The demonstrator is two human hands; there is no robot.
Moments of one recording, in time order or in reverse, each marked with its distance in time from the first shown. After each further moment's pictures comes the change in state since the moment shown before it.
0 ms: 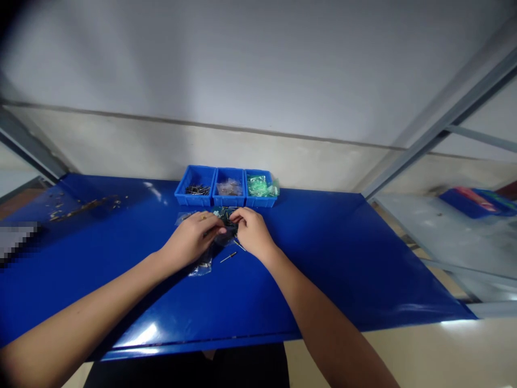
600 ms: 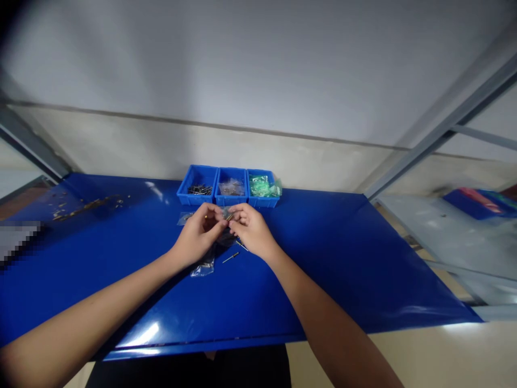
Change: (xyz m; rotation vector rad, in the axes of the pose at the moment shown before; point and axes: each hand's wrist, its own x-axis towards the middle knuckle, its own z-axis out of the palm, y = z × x) left_hand 0.003 0.007 0.018 -0.784 0.200 -0.325; right_hand -0.002 -0.017 0.004 0.501 -0.108 0.151
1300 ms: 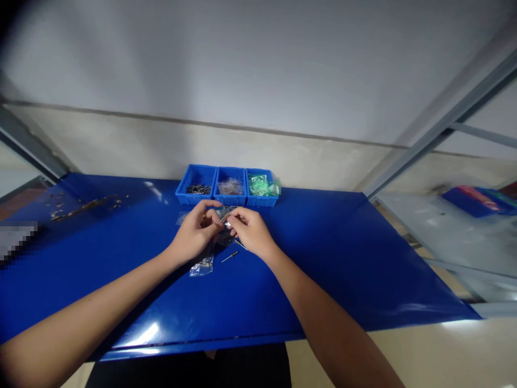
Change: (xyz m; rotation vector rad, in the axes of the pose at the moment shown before) left_hand 0.003 0.000 -0.002 -0.159 -0.014 -0.088; right_hand -0.001 -0.003 -0.001 -0.115 0.023 0.025
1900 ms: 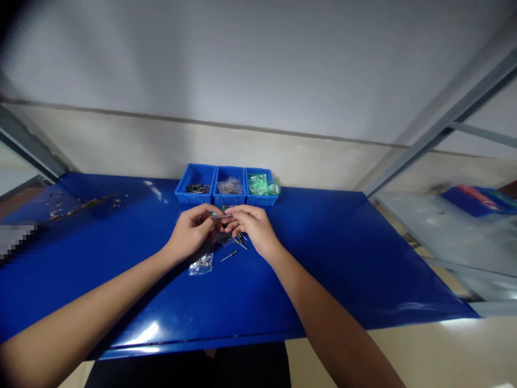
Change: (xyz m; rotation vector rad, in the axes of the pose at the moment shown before) left_hand -0.001 0.008 -0.005 0.097 0.032 -0.017; right_hand -0.001 -0.002 -0.004 0.357 0.002 0.088
